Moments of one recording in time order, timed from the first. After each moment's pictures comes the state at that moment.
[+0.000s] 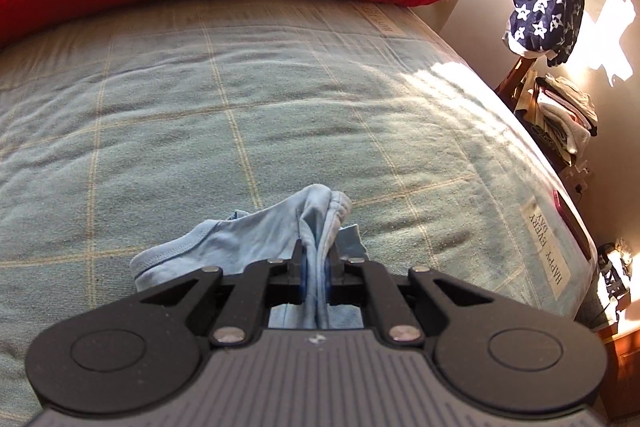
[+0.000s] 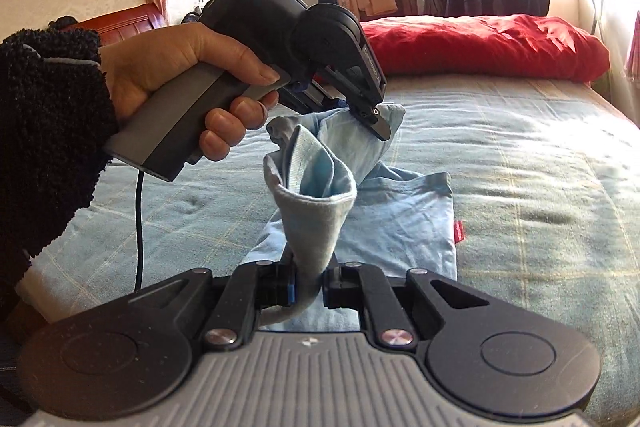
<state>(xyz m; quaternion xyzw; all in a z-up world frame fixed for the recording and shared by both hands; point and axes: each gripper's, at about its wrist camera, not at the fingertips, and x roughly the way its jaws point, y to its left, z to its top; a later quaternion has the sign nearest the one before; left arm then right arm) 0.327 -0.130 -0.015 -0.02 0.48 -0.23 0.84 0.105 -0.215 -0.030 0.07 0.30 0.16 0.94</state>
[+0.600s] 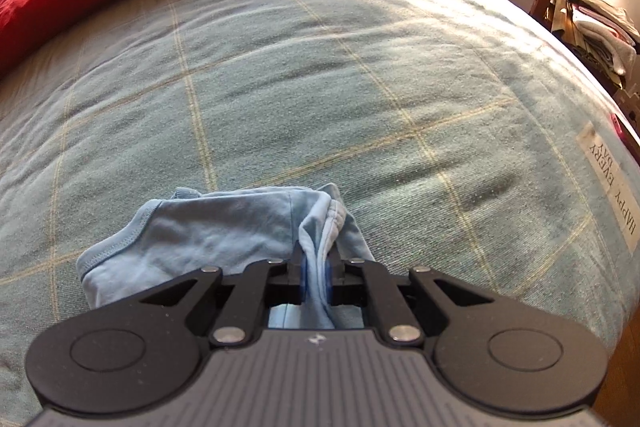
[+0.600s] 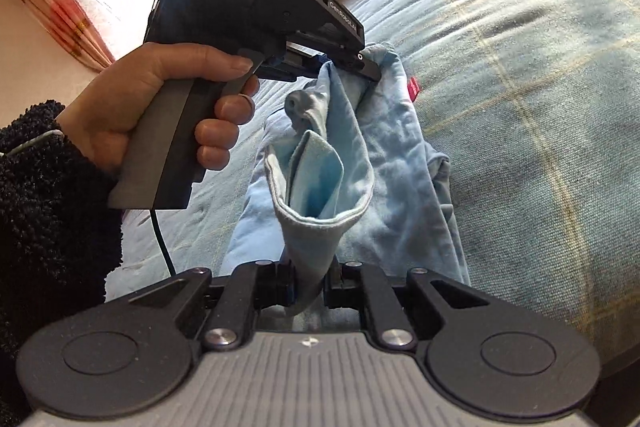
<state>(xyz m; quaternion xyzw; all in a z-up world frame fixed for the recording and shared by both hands) 0.318 -0.214 -0.071 0.11 0.50 -0.19 0.84 0.112 -0.277 -0.100 0.32 0.38 0.16 0.85</state>
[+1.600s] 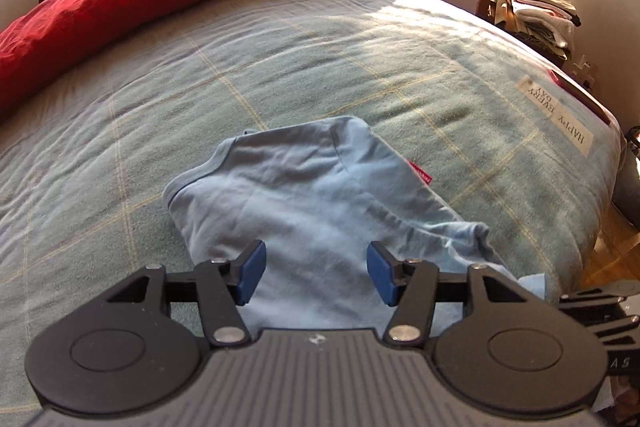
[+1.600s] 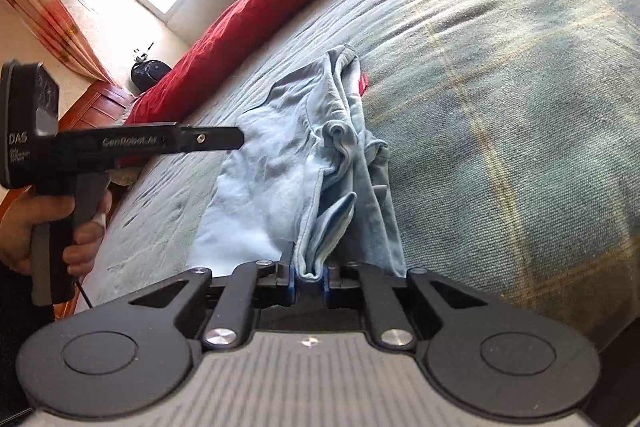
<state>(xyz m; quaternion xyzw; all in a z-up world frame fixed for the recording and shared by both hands) 0.228 -0.108 -0.042 0.14 0.43 -0.26 0.85 0.100 -0.299 -0.114 0.33 0.38 0.14 0.86</state>
